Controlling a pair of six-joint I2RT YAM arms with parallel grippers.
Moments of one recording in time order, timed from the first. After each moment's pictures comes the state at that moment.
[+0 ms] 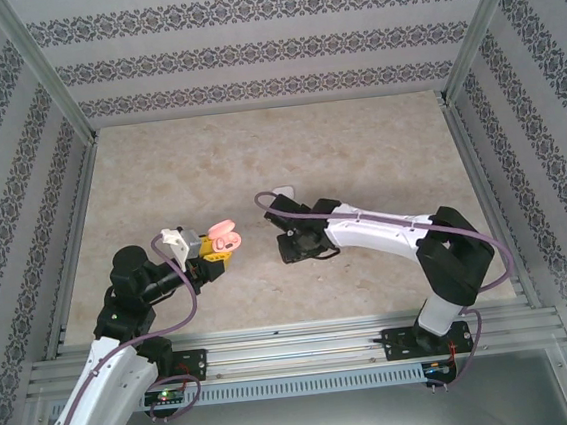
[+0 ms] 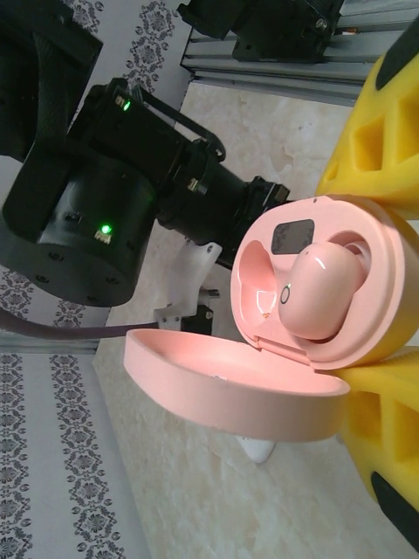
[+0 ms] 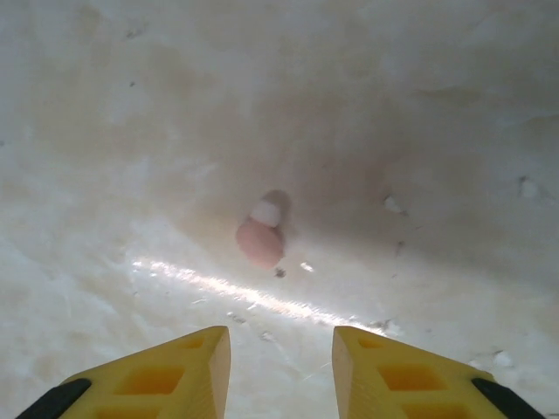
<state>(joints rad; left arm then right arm) -0.25 0.49 0.37 -0.09 0.74 0.03 0.90 1.68 1.15 -0.73 0.03 0.69</state>
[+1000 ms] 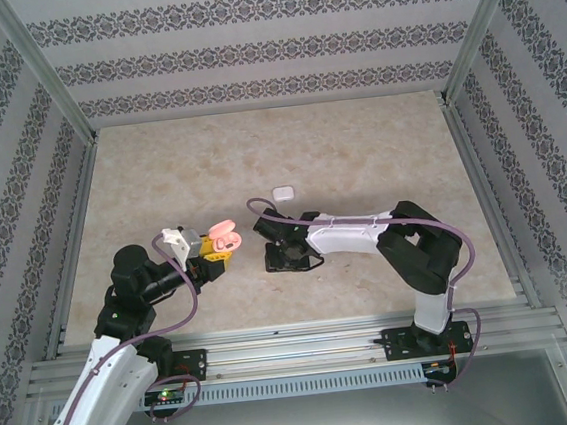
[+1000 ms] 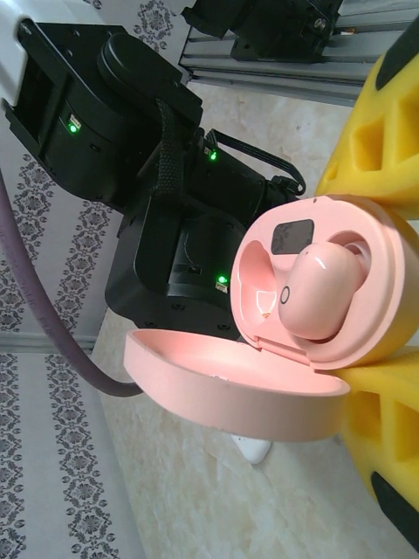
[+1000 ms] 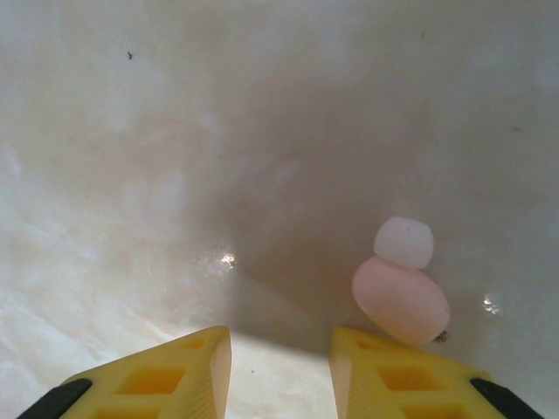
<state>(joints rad) -0.25 0.50 0.37 -0.09 0.74 0.03 0.93 1.85 1.13 -0.53 -0.08 0.94</state>
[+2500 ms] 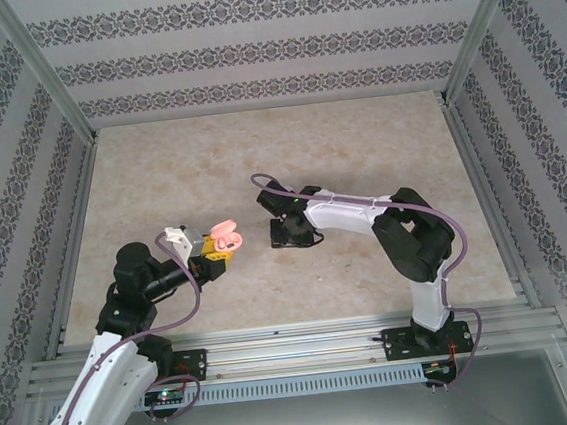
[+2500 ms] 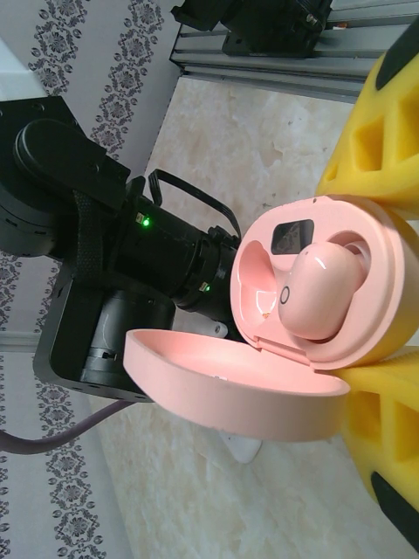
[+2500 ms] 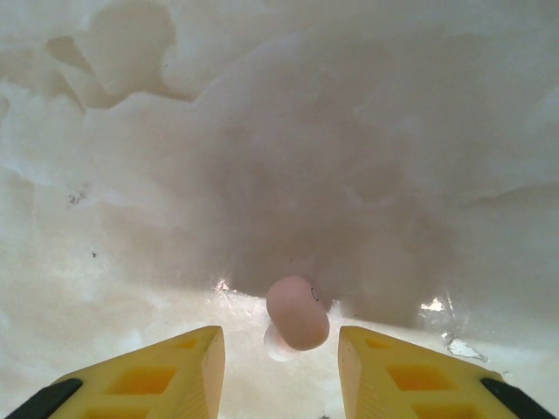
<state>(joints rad) -0.25 0.53 0.37 -0.09 0.74 0.05 0.79 1.92 1.30 -0.67 -0.03 0.84</state>
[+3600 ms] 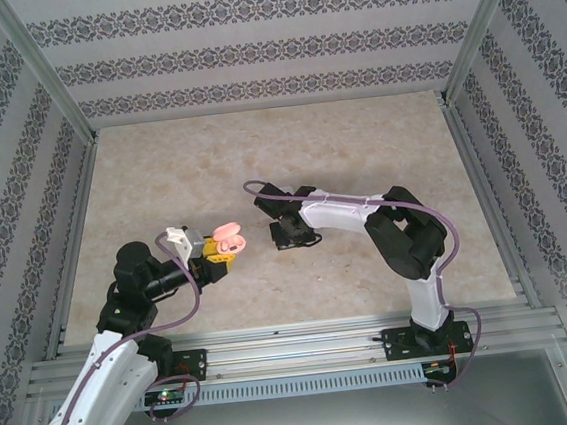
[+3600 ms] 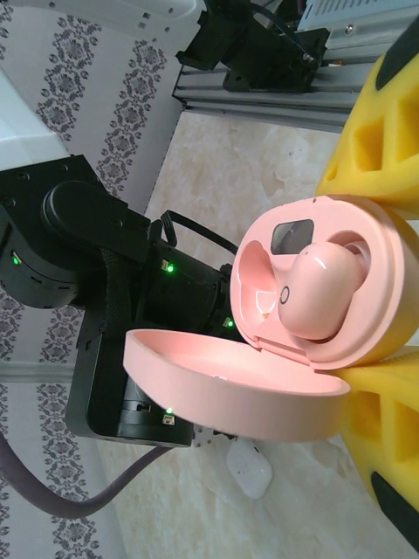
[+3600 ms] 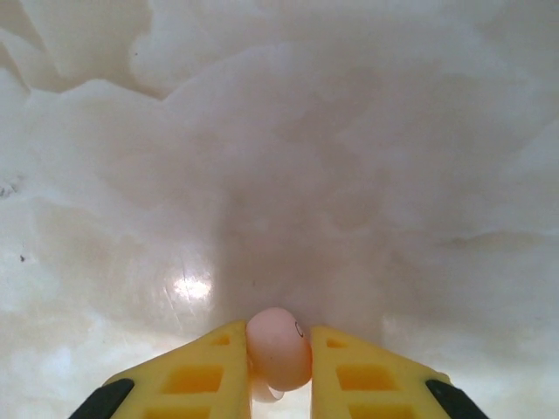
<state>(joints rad) -0.25 0.55 0.37 -0.06 0.82 0.02 0.80 1.96 1.33 -0.72 0.04 0.68</state>
